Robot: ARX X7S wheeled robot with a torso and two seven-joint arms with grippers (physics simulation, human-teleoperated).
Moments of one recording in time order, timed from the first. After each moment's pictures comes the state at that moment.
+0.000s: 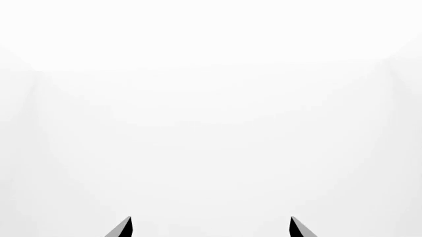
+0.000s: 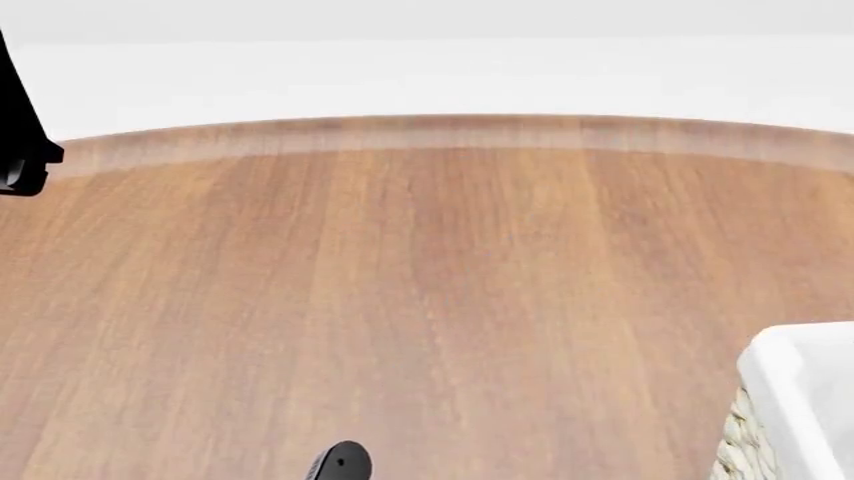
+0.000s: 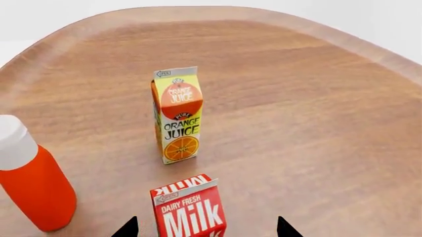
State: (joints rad) left arm -0.68 -0.35 0.09 0.65 -0.35 -0.57 -0.26; right arm 0.50 0.48 -0.76 -0.47 0.47 0.77 -0.43
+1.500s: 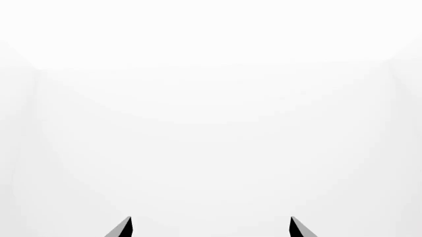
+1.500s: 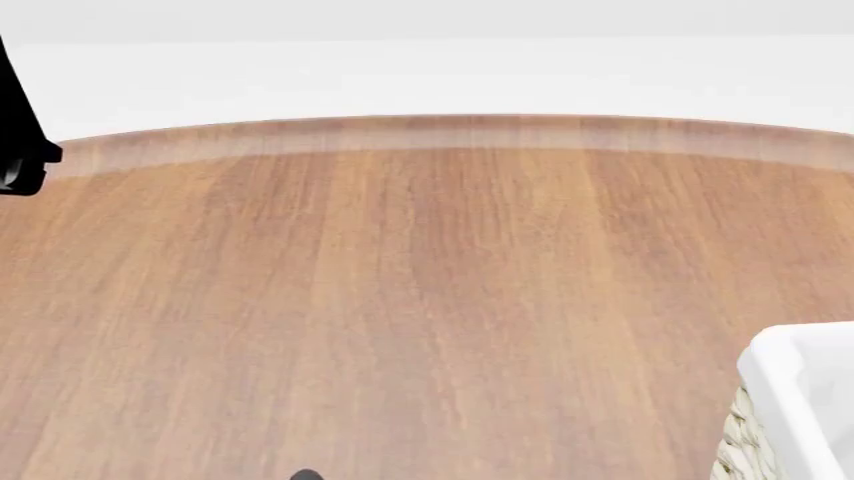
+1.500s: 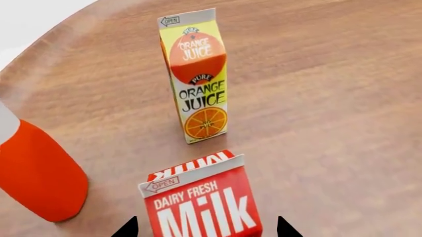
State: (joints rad) left arm -0.68 -0.36 0.10 0.64 -0.37 -0.55 -0.28; right arm 0.54 0.31 -0.90 0.01 0.40 0.54 -0.58
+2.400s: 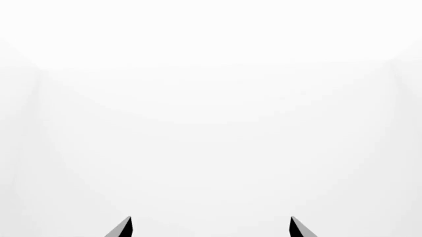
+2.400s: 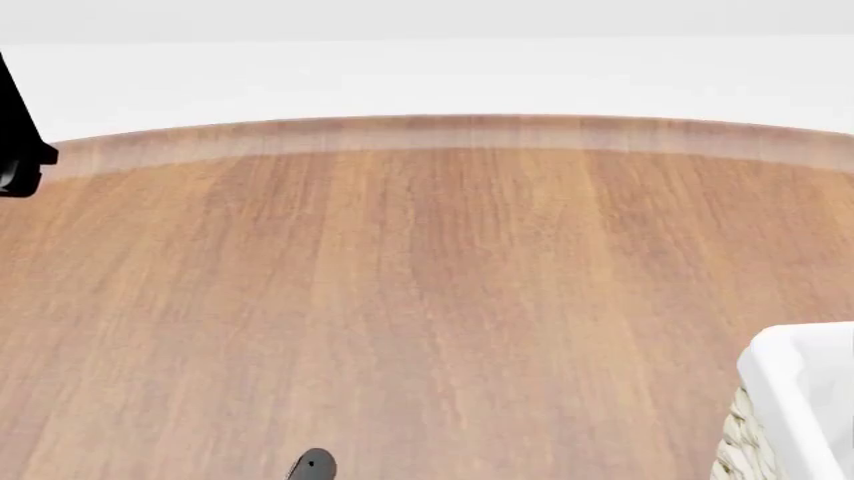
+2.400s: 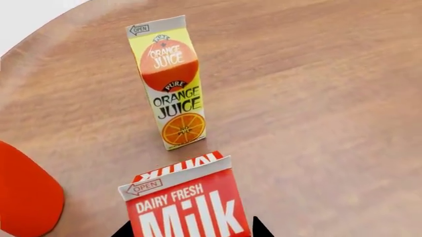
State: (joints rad) left arm -0.67 -0.38 0.10 0.64 -0.39 -0.54 -0.29; right arm 0.56 0.29 -0.88 0.05 0.42 0.54 -0.54
